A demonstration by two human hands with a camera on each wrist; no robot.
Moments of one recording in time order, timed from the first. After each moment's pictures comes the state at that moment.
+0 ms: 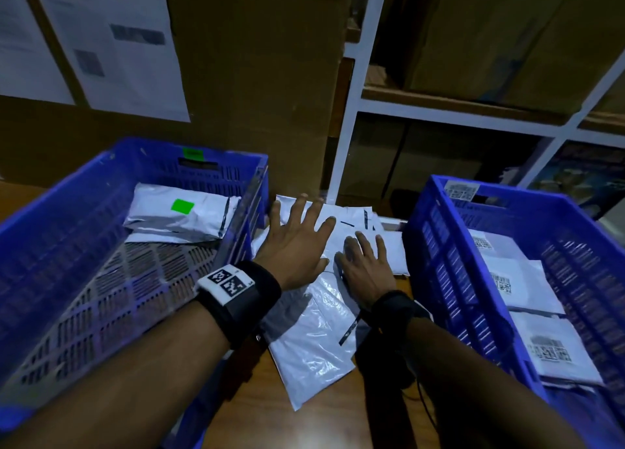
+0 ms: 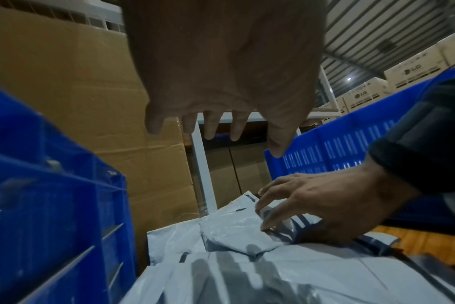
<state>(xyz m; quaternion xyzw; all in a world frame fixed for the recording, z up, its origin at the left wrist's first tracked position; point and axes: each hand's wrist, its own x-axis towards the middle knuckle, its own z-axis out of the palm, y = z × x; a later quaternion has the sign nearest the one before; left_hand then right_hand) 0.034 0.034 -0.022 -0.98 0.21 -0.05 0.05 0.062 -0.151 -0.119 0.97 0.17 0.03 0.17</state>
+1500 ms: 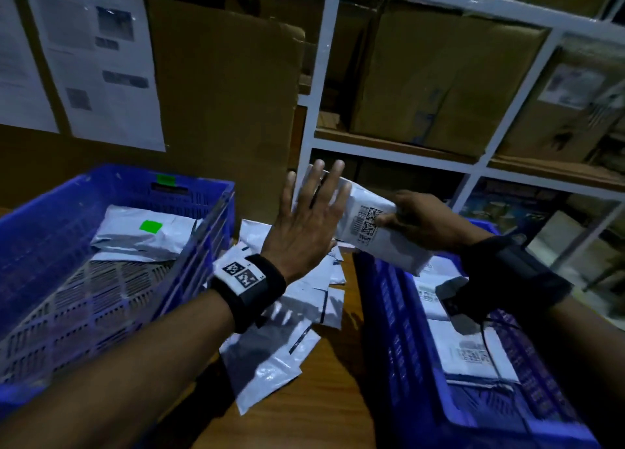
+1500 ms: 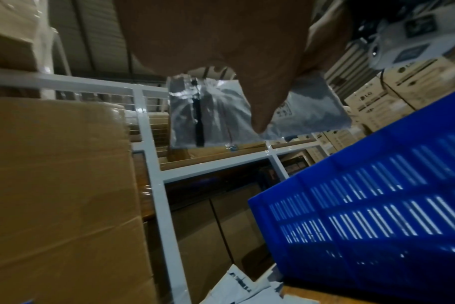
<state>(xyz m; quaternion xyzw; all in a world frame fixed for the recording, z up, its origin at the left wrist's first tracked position) 0.014 -0.042 0.026 -0.88 0.25 -0.41 0.02 0.002 -0.273 0.116 0.97 0.20 0.07 -0.09</state>
